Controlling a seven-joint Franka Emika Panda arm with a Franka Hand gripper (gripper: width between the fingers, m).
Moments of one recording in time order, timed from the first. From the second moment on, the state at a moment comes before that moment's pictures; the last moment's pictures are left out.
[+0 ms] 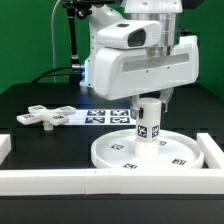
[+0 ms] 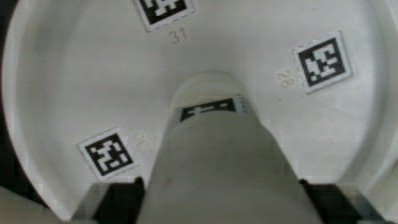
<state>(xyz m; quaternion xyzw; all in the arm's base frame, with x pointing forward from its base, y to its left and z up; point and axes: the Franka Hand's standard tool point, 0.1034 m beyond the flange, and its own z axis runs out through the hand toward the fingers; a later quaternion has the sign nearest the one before) 0.560 0.035 0.077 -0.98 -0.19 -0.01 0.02</state>
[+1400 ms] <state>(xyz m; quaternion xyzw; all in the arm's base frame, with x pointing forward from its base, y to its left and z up) 0.557 0.034 0.076 -0.90 0.42 0.00 0.08</state>
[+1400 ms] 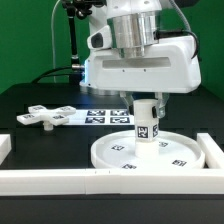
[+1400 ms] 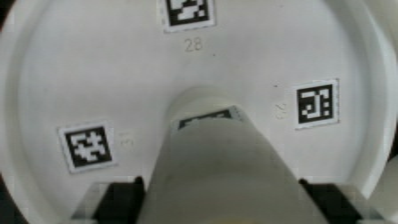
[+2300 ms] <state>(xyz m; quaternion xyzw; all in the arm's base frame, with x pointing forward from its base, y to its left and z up) 0.556 0.040 0.074 -0.69 0.71 0.05 0.10</state>
